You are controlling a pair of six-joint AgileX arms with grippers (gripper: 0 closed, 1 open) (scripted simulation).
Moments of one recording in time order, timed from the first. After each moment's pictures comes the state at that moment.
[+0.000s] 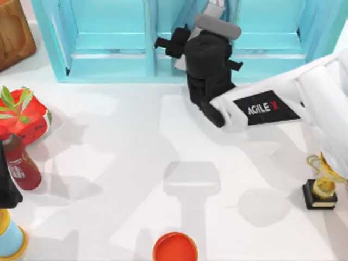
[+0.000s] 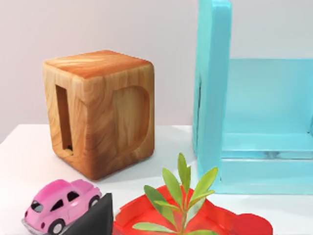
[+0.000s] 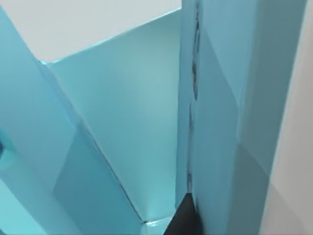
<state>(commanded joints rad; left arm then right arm) 0.00 0.00 0.00 0.00 0.00 0.00 0.56 2.54 1.63 0.76 0.55 0.48</state>
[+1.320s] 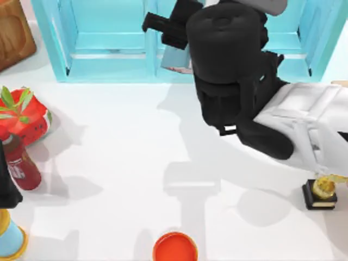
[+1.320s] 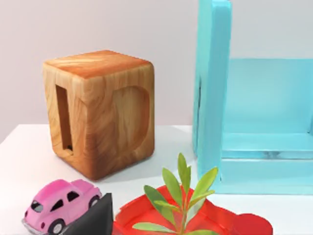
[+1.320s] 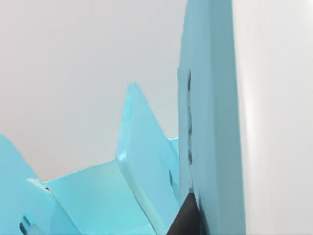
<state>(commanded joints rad) 0.00 0.00 0.00 0.00 0.00 0.00 0.89 1.66 1.16 0.31 0.85 0.56</state>
